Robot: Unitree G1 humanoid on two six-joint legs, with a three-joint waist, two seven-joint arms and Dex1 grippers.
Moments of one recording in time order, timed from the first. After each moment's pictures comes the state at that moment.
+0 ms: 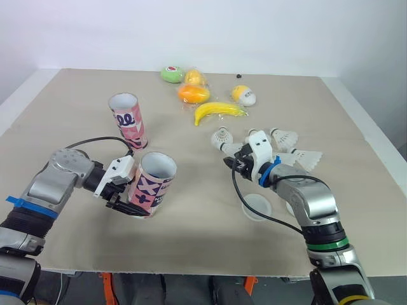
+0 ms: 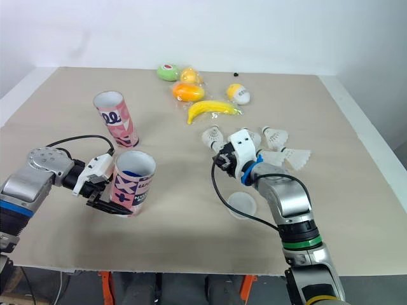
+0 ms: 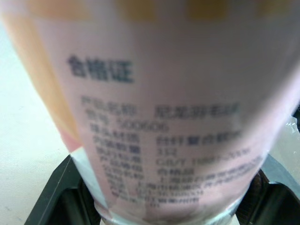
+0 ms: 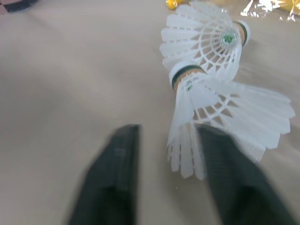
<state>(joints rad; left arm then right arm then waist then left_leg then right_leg) -0.59 0.87 -0.27 0.21 -0.35 0.20 -1.62 -0.54 -0.39 0.08 -0.08 0.27 0.78 0.45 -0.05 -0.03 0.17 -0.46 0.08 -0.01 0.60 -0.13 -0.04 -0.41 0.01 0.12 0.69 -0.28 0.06</state>
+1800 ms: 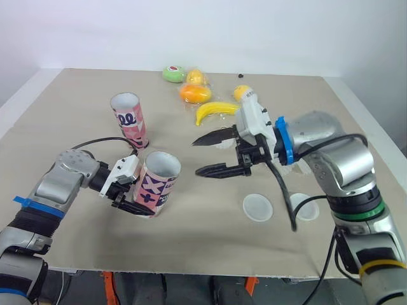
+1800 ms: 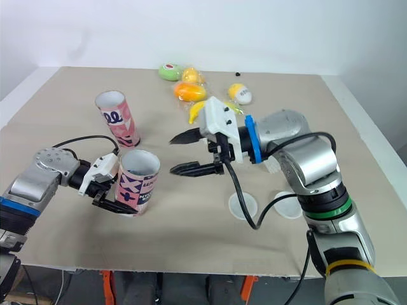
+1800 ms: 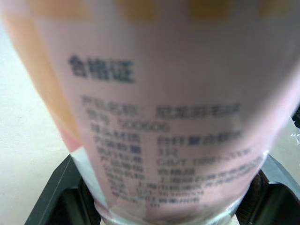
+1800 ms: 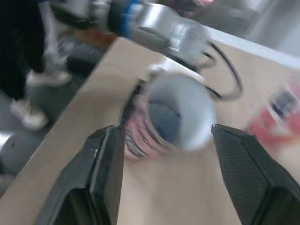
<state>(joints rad) -0.60 0.82 -0.26 0.23 -0.33 0.22 -1.61 -0.82 -0.63 0.20 -0.21 0.46 0.60 1.14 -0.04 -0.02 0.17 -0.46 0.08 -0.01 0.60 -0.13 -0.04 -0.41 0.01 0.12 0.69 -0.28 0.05</state>
